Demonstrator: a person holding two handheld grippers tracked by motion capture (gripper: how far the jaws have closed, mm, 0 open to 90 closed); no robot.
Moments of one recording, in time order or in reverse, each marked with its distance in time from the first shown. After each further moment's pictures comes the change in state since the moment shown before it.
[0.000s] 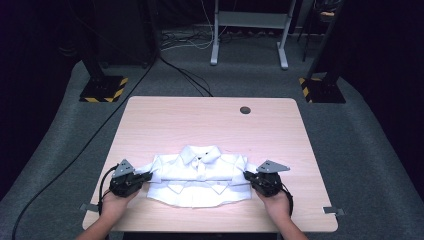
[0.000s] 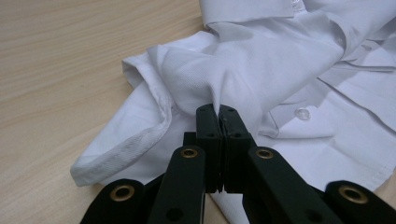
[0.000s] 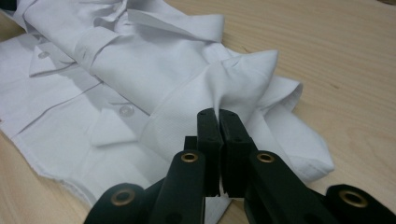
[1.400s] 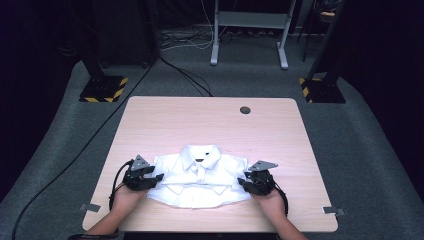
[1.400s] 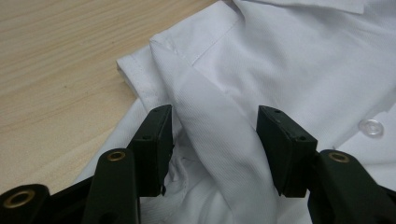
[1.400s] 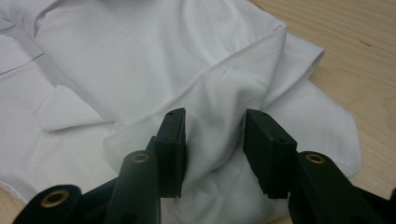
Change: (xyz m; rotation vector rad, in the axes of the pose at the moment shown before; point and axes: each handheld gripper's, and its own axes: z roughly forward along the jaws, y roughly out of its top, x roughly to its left) left arm 0.000 0.009 0.044 0.111 0.072 0.043; right arm -0.003 -0.008 0.033 0.145 -0.027 0.007
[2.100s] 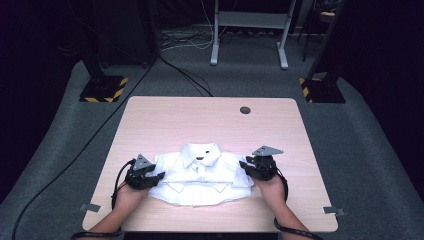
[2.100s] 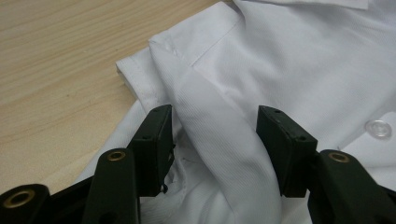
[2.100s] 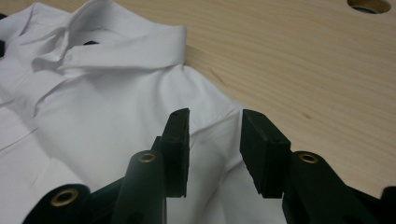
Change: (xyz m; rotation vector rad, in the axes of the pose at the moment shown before) left arm 0.000 0.002 0.007 -0.014 0.021 0.003; right arm -0.021 0.040 -0.007 -0.111 -0.030 0.032
